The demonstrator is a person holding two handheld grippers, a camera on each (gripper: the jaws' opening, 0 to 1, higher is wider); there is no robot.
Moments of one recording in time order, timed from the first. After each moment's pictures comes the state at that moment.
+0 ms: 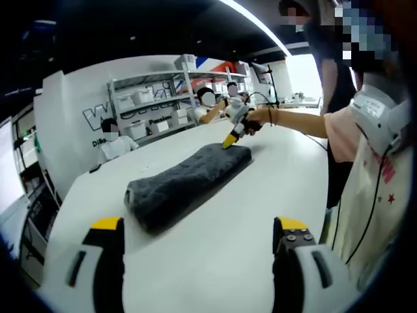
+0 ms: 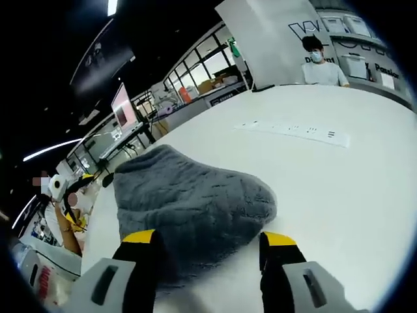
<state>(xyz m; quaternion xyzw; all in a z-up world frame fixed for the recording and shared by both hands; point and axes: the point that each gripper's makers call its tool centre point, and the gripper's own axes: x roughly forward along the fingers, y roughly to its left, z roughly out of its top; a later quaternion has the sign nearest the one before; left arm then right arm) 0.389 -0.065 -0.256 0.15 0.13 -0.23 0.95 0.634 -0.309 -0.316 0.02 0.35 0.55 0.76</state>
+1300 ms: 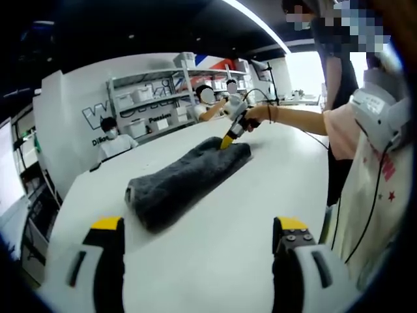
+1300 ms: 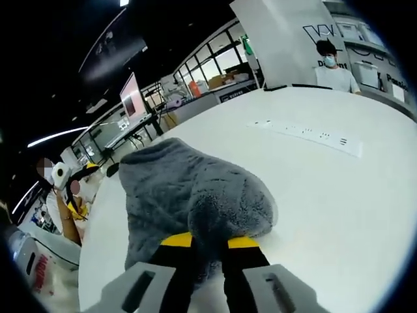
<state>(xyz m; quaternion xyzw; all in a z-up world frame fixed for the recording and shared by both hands) 0.390 -0.063 -0.257 0.16 0.14 -0.23 0.95 0.633 -0.301 -0.314 -0.02 0.34 0.57 0.74</state>
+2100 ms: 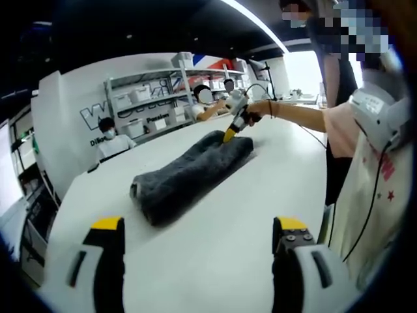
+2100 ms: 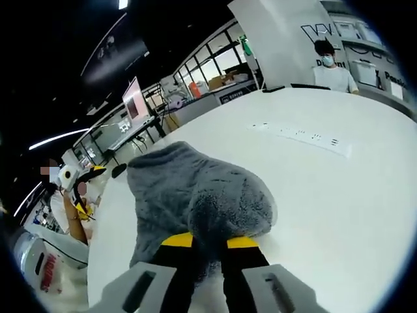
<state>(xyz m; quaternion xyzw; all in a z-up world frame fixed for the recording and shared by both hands) 0.390 -0.068 -0.256 0.16 0.14 -0.24 0.95 0.633 -0.328 -0.299 -0.01 0.35 0.57 0.74</state>
